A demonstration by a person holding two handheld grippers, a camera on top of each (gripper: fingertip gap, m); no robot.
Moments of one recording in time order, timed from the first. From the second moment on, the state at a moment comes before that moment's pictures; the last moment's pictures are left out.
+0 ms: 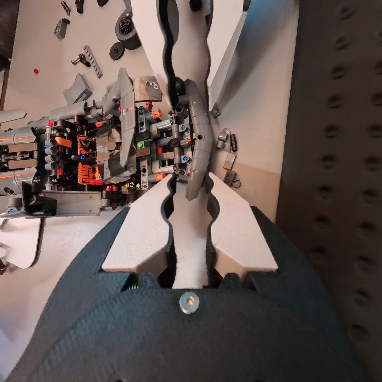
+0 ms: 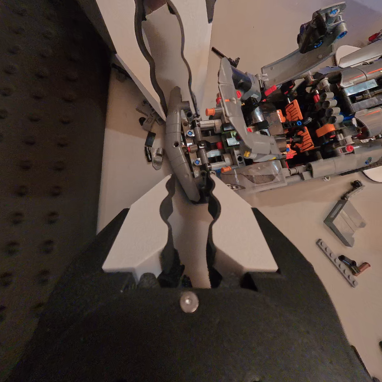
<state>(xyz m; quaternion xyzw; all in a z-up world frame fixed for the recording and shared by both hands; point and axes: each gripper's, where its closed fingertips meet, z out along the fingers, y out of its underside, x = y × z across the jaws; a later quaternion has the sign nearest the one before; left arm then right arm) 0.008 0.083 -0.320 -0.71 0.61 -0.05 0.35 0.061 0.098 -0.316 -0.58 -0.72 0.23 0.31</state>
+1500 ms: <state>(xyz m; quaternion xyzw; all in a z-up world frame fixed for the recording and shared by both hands) -0.007 0.097 -0.310 -0.69 0.60 0.02 0.40 0.074 0.116 -0.316 -0.58 -0.71 0.17 0.35</state>
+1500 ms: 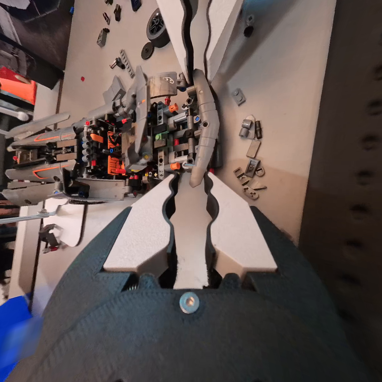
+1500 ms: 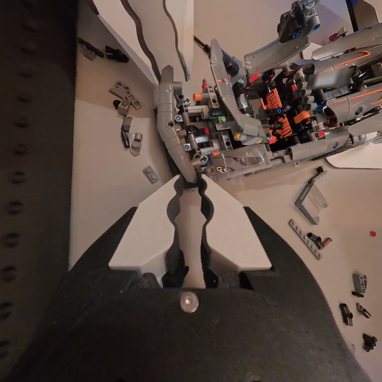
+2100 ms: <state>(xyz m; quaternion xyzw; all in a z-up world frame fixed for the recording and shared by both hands) -0.005 0.099 -0.310 -0.73 0.56 -0.04 0.39 0.073 0.122 -0.312 -0.62 -0.67 0.21 0.35</state>
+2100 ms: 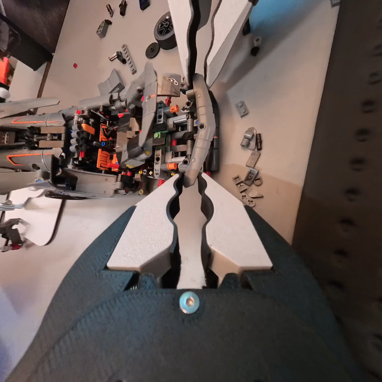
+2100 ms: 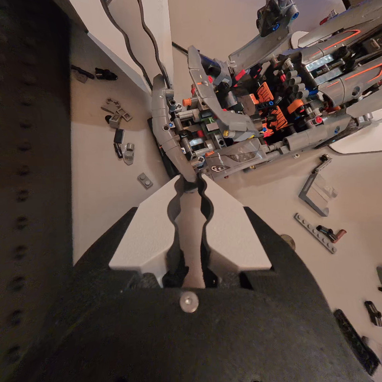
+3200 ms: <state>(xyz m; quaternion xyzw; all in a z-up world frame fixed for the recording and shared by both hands) -0.007 0.098 -0.316 -0.72 0.58 -0.03 0.37 0.082 0.131 -0.320 -0.66 -0.64 0.25 0.31</state>
